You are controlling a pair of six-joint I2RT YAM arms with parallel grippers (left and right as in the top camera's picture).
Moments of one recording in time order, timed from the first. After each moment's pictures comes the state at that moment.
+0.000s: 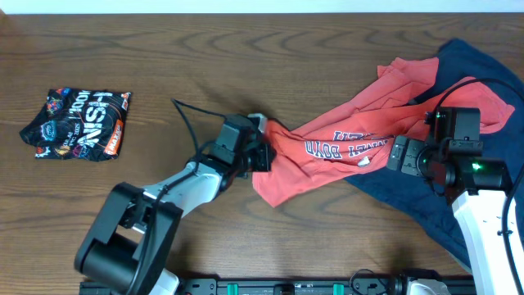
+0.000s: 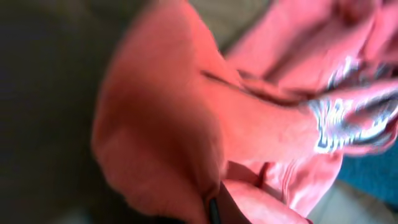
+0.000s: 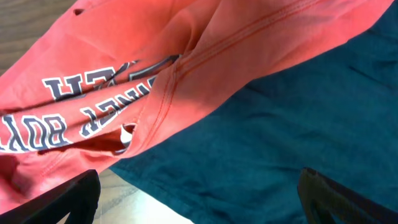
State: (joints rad) left arm -0.44 1.68 0.72 0.12 0.39 -0.53; right arm -0.04 1.17 0.95 -0.90 0.06 0.23
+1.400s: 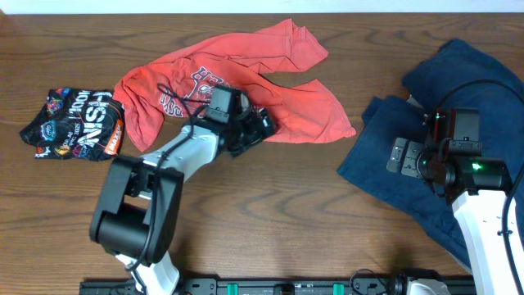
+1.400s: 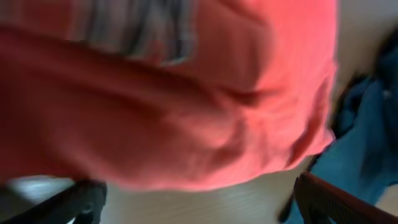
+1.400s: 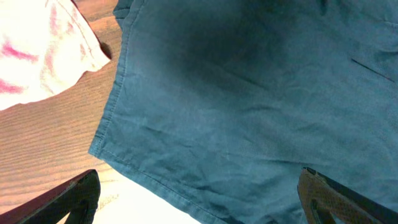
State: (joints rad) left arm -0.36 1.88 1.02 -0.13 0.45 -0.83; right arm -0.04 1.17 0.95 -0.92 0.06 0.23
